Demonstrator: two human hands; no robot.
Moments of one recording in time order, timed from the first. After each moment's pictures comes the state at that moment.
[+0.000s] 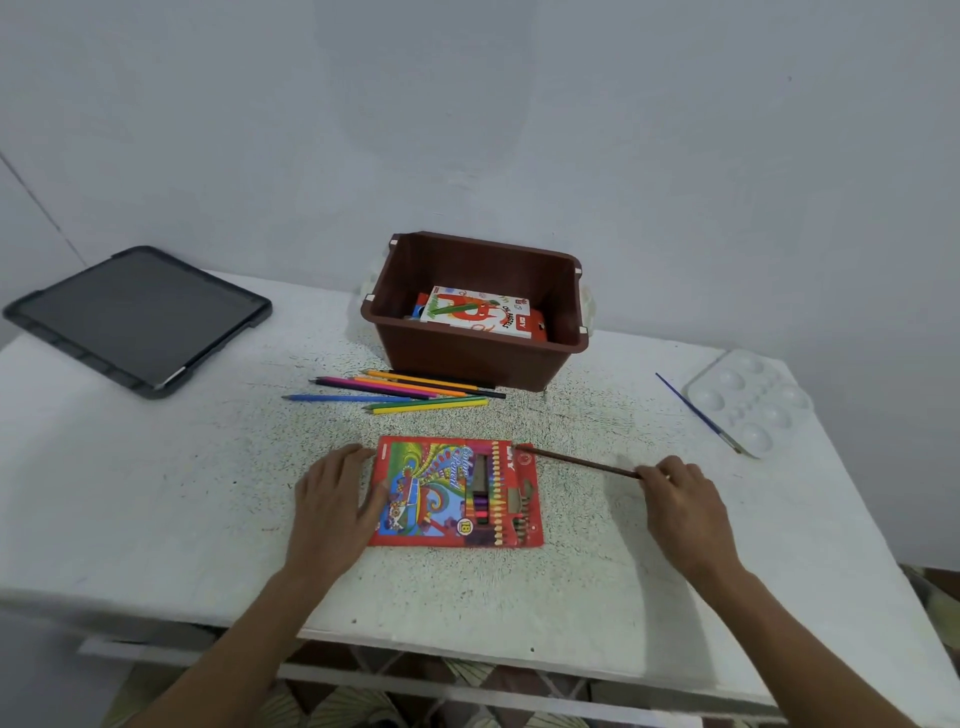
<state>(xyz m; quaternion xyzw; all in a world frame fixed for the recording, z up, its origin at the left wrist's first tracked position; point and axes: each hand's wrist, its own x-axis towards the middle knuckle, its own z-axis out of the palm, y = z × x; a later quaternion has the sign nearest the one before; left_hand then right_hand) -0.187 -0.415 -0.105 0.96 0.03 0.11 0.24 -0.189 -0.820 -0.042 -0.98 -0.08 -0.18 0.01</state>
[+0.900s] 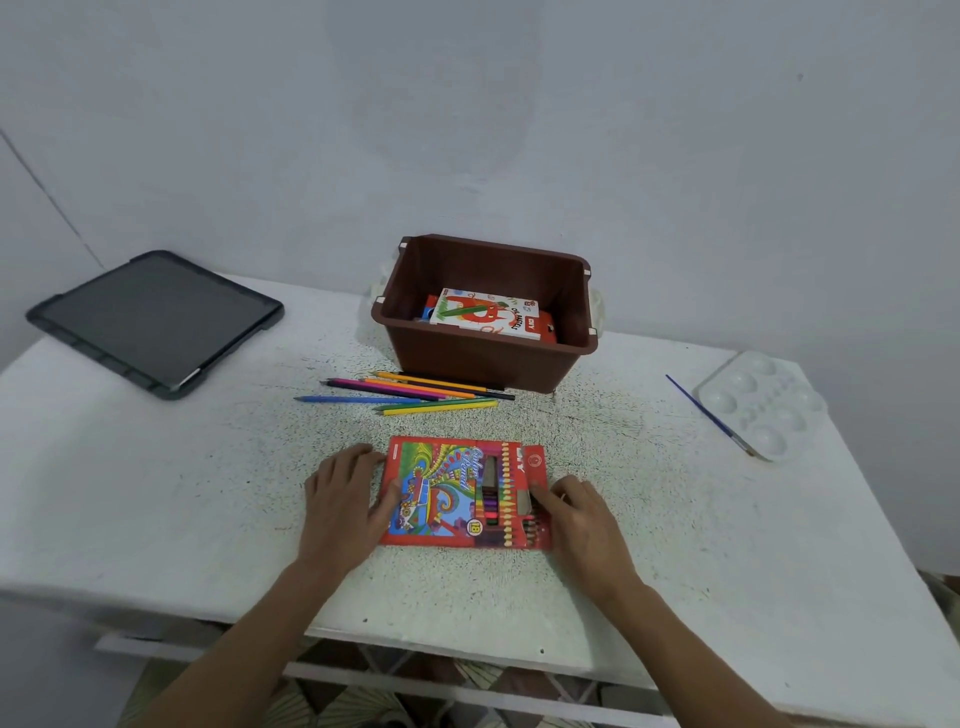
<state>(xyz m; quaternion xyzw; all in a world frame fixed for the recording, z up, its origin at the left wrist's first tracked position) -0.184 -0.416 -0.098 0.97 0.01 0.11 0.21 -0.199 -0.719 -0.073 -0.96 -0.20 -0.11 0.17</state>
